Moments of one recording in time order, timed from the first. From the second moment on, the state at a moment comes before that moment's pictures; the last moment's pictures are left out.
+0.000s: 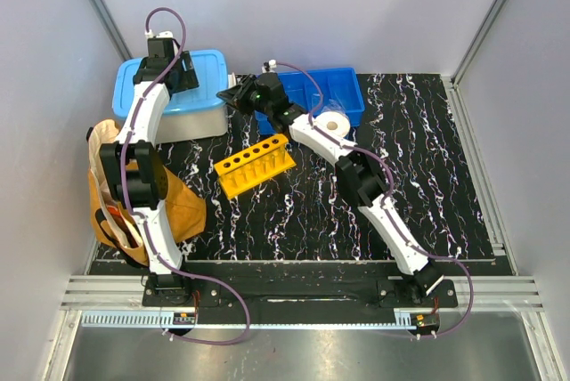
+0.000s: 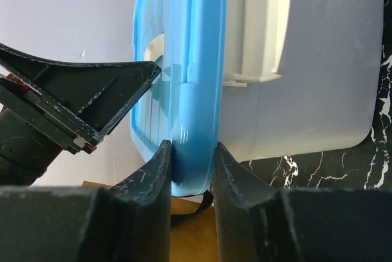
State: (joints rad) left arm 0.04 2.02 1.92 -0.56 -0.13 -0.19; right arm 0.70 2.64 2.42 0.07 -0.18 1.23
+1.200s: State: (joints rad) left arm 0.02 1.95 1.84 -0.57 -0.04 -0.22; right arm 0.74 2.34 2.02 0.02 -0.01 1.10
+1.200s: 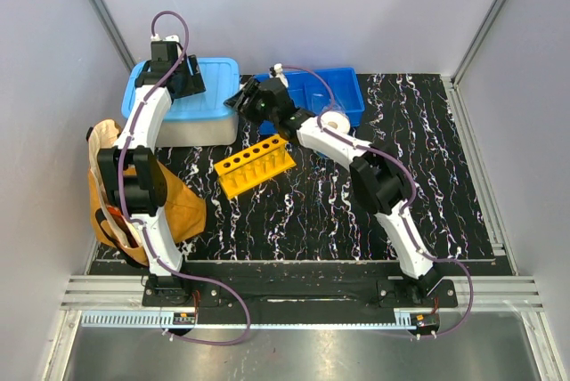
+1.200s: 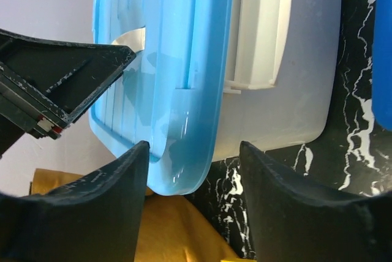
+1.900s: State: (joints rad) left arm 0.02 1.95 1.89 -0.69 -0.10 -0.21; right arm 0.64 2.50 2.38 -0.08 -0.17 0.88
